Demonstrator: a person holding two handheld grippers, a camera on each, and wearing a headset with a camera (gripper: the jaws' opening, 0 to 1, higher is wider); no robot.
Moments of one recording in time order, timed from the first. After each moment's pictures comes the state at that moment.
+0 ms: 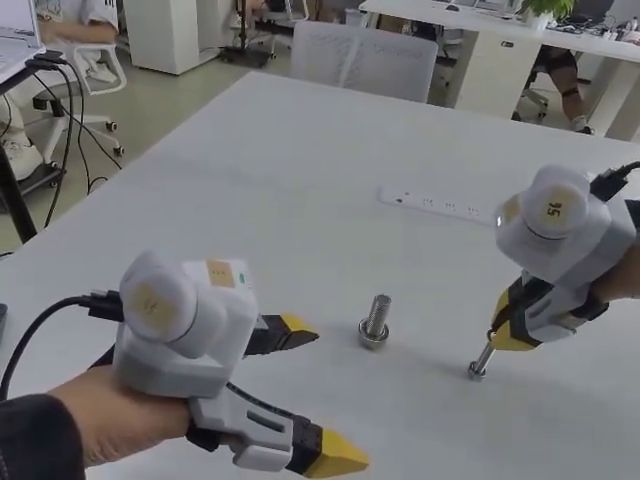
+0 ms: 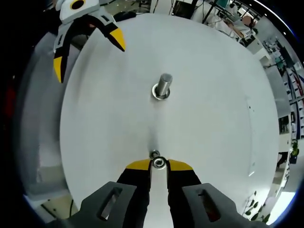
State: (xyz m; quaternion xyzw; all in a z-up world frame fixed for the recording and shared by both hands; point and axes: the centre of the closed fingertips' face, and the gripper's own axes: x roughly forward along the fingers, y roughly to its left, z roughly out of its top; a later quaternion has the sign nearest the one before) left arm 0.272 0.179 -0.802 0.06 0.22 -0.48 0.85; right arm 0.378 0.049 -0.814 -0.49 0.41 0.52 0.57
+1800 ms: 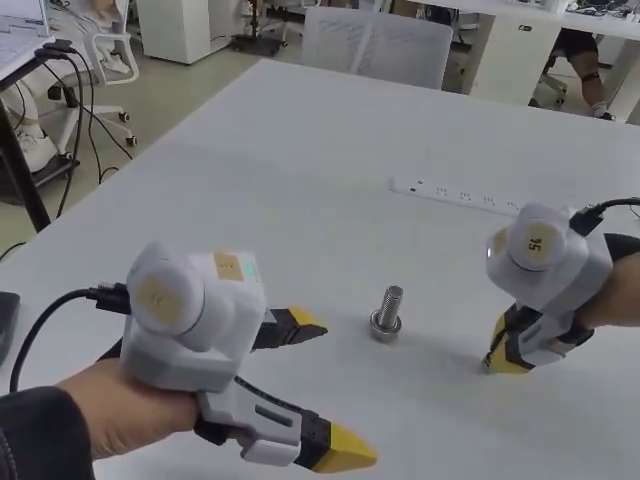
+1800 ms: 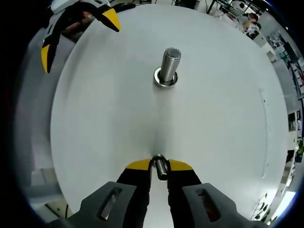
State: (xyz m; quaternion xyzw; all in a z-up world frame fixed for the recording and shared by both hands) left arm 0.271 0.180 -0.806 0.06 0.22 -0.48 0.84; right arm 0.378 0.048 -0.864 -0.48 0.43 0.52 0.56
